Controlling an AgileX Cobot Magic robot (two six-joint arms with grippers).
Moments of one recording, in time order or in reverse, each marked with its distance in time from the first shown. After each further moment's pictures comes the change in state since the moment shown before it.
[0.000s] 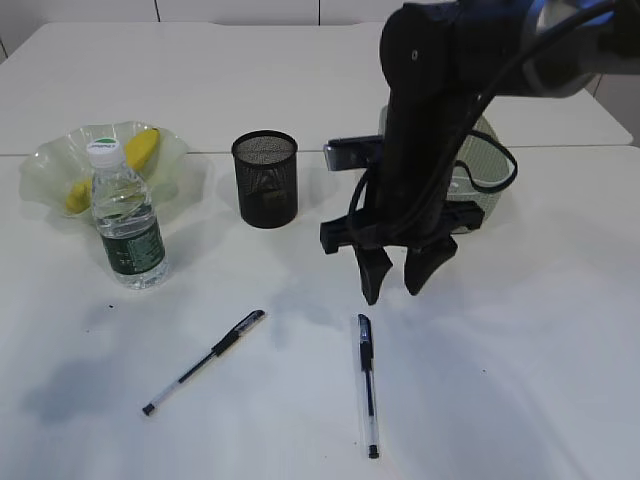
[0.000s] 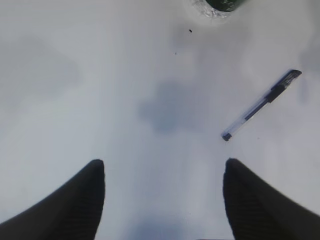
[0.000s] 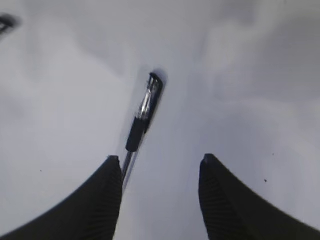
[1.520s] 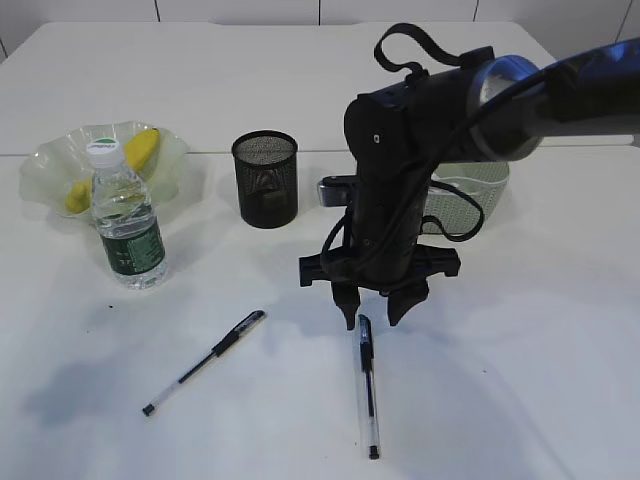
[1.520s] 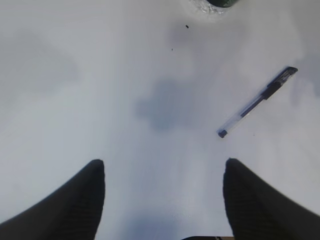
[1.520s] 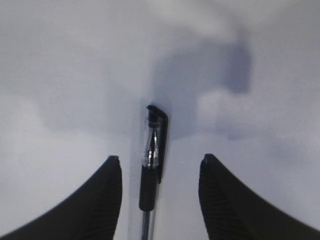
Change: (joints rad) left arm 0.000 0.000 0.000 -0.015 0.011 0.000; right arm 0.069 0.060 0.100 -0.096 -0.199 0.306
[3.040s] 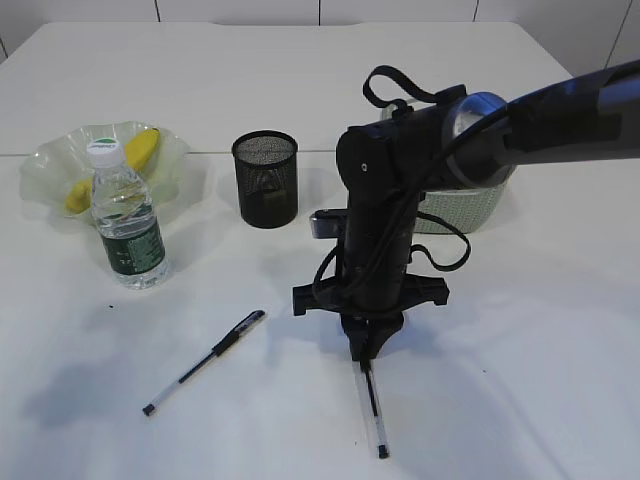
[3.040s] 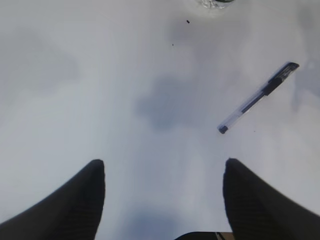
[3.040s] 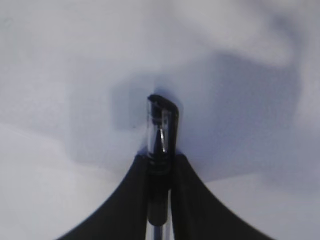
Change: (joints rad) left arm 0.000 0.000 0.000 0.000 0.013 0.000; right arm 0.000 0.077 0.000 0.090 -0.006 -0.060
